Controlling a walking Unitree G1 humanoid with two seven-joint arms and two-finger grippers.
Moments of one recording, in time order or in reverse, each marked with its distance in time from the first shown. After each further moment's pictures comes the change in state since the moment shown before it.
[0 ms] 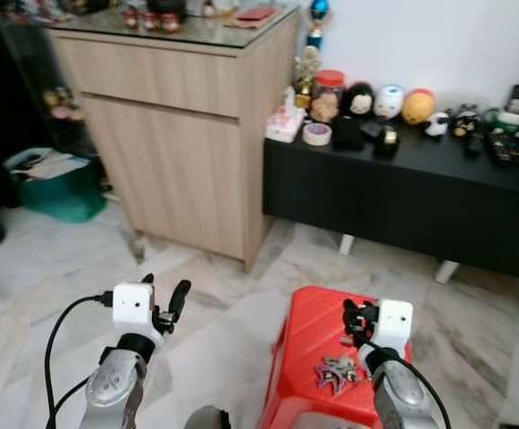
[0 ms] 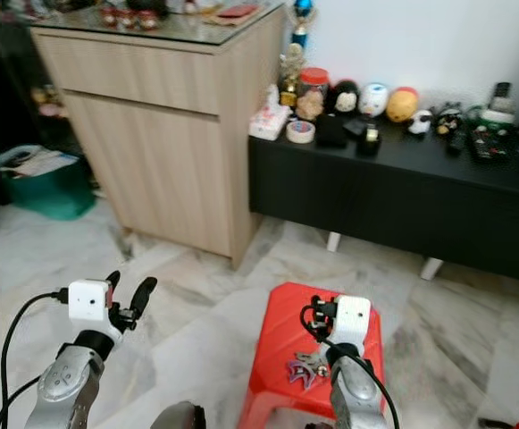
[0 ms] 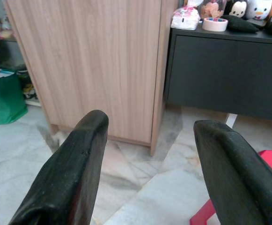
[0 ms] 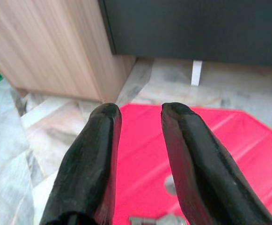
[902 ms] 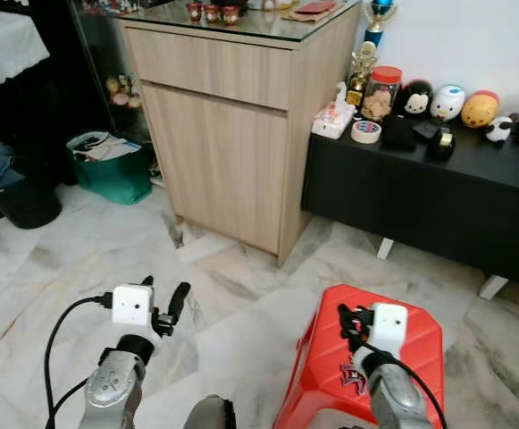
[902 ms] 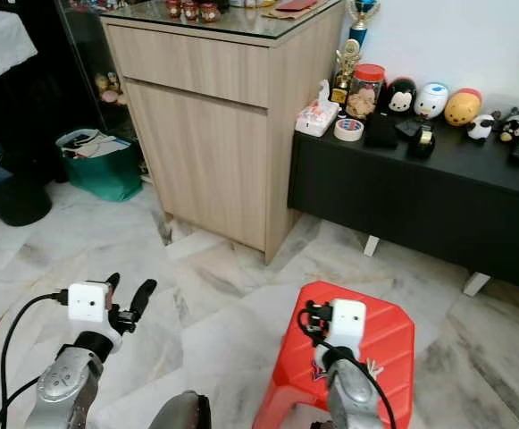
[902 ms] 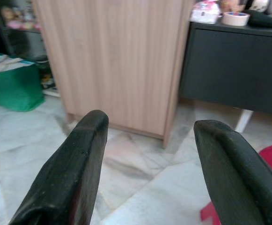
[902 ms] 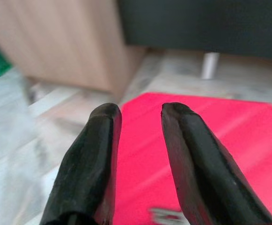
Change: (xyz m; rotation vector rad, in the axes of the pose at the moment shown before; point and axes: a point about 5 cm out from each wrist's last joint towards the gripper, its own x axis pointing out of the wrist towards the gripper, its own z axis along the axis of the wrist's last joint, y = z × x) left arm 0.001 -0.003 -0.001 0.004 0.007 -0.030; right arm -0.002 -0.009 -0.003 0.009 -0.010 -0.066
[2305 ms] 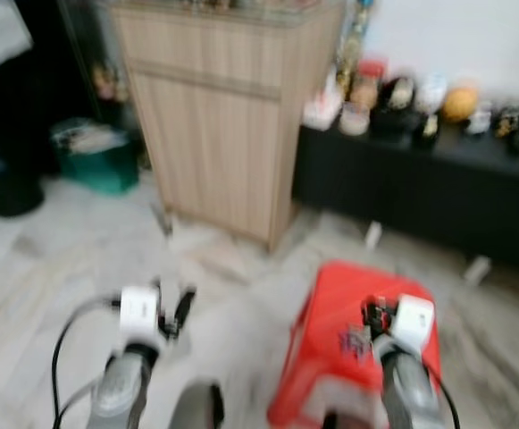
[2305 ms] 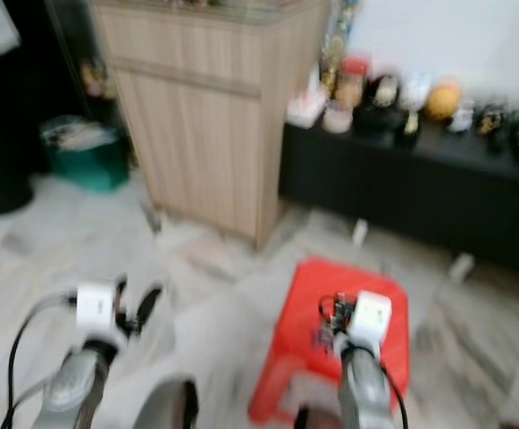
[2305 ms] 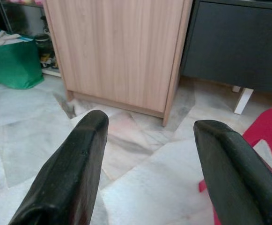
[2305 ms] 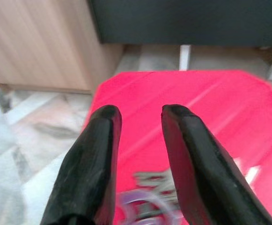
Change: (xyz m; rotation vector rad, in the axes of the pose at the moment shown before) left arm -0.006 0.001 -0.011 0.001 0.051 0.013; right arm 0.009 0.002 0.010 0.069 0.002 -0.073
